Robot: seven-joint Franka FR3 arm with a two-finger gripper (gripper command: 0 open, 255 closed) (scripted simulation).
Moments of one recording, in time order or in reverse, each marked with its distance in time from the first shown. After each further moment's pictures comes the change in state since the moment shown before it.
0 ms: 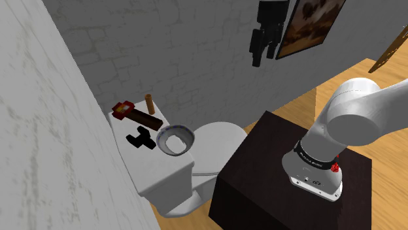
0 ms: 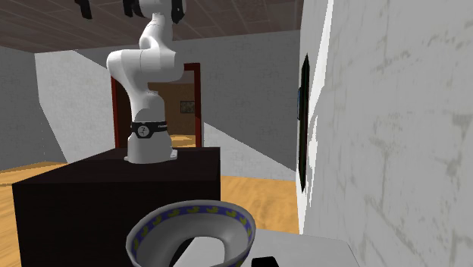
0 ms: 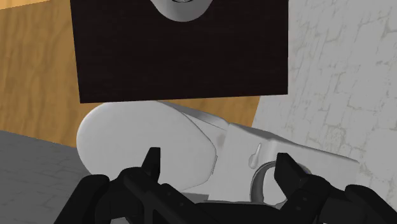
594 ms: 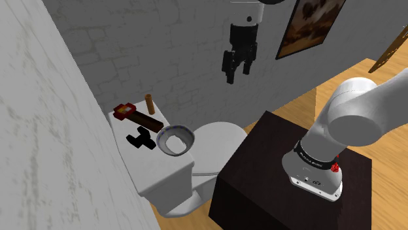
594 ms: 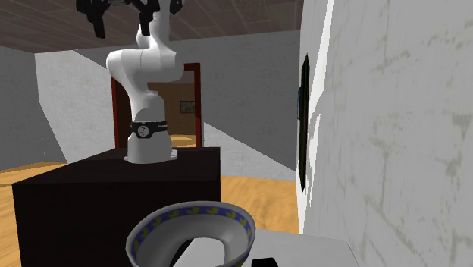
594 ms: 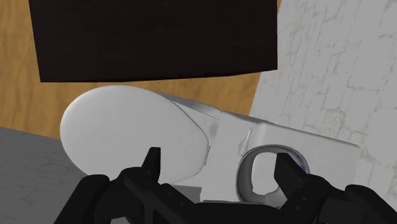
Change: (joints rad) arm 0.032 0.161 0.101 -0.039 0.066 0.226 0.101
